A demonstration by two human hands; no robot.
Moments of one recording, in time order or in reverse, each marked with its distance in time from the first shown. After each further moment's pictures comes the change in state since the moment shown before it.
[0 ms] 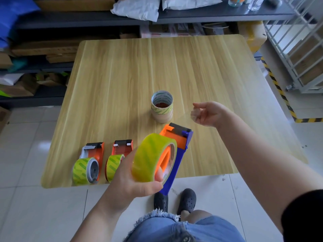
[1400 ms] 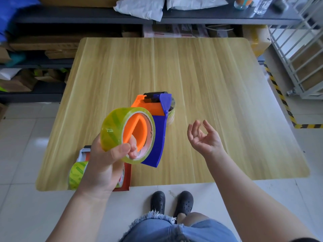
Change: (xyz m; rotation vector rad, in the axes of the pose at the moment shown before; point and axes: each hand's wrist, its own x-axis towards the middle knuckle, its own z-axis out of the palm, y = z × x) left_hand 0.038 0.024 -0.033 -0.240 0.228 0.171; right_hand 0.005 0.072 -0.008 0.793 -0.119 -0.089
